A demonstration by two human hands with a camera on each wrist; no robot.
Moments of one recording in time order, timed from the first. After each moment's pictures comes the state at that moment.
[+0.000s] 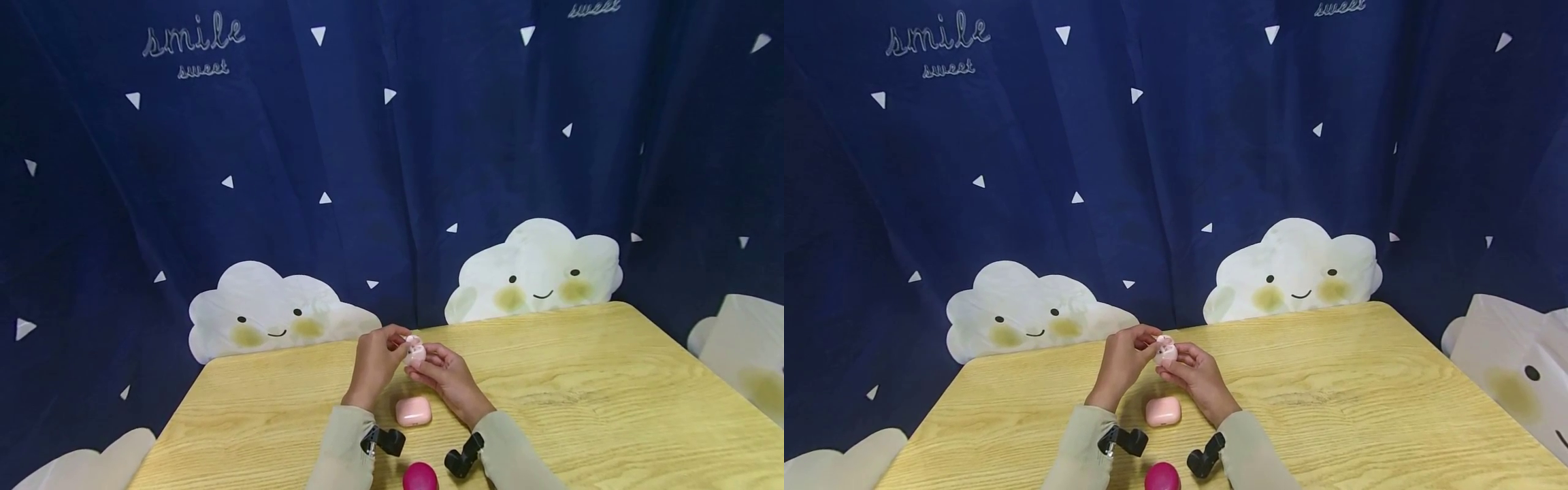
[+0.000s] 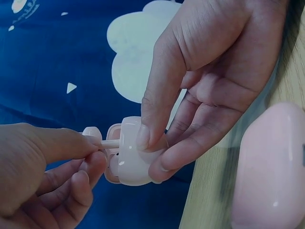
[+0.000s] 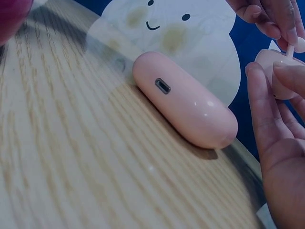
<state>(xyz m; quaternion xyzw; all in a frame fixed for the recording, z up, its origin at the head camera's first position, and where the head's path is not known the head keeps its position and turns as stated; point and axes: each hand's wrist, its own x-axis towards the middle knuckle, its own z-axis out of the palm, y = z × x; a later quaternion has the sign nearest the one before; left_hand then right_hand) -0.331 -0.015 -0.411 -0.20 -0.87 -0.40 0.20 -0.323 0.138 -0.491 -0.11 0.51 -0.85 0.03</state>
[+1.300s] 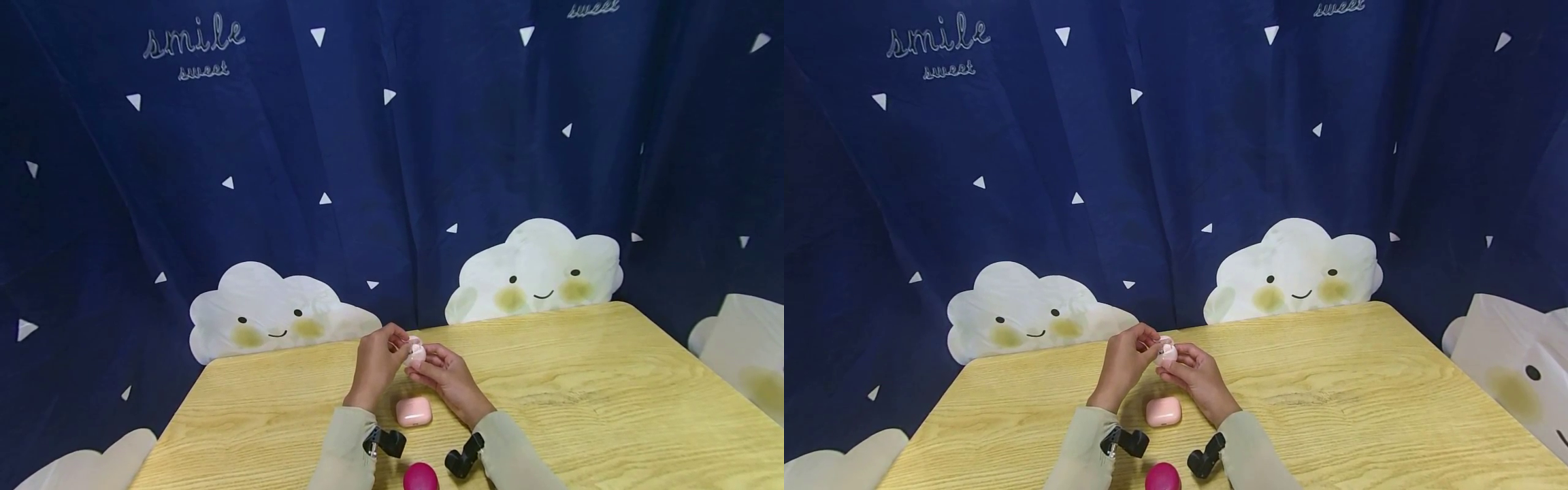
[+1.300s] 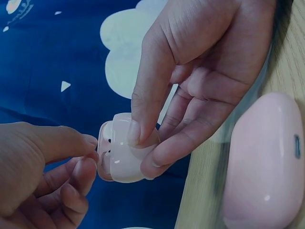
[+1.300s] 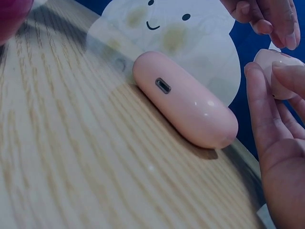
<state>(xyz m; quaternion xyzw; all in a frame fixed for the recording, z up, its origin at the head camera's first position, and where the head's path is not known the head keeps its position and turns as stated) -0.334 -0.014 -0.416 -0.20 -0.88 -0.38 0.21 -0.324 0.138 -0.493 -0.11 0.51 -0.85 0.03</state>
